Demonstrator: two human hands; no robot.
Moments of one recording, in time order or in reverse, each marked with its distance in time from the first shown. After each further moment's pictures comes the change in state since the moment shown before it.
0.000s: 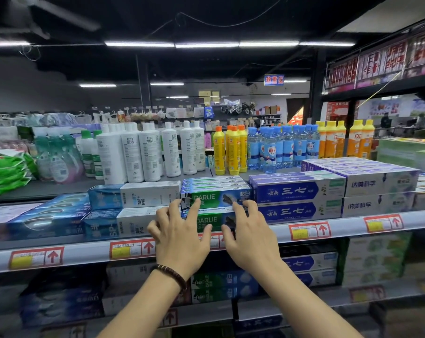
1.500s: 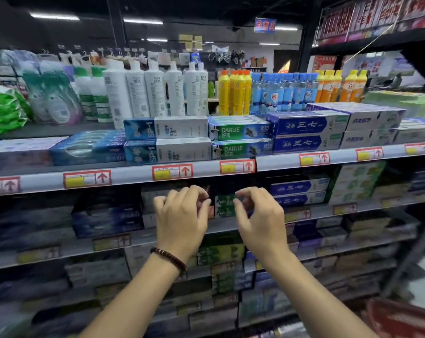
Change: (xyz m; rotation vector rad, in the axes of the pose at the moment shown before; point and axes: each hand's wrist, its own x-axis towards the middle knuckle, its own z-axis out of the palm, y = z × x) left_hand -0.128 -0.106 -0.054 -0.416 0.067 0.161; right_hand -0.157 -0.096 0.009 0.283 0.290 -0.004
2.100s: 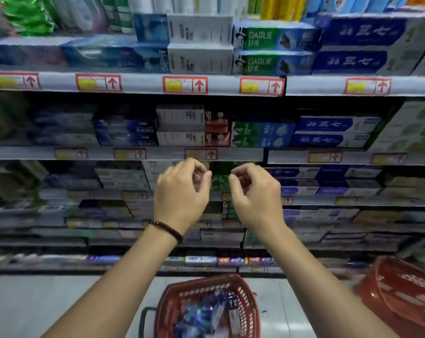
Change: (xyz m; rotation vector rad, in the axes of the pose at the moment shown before) left_hand -0.113 0.021 -0.001 -0.063 -0.177 -0.299; right_hand -0.093 0.023 0.006 0.186 -0.302 0.101
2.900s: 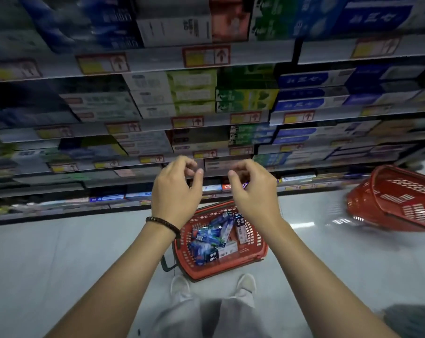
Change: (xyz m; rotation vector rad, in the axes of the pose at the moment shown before) left_hand -0.131 -0.126 0.050 -0.078 -0.301 -0.242; right_hand -0.148 0.037 0.110 0.013 -0.178 0.400
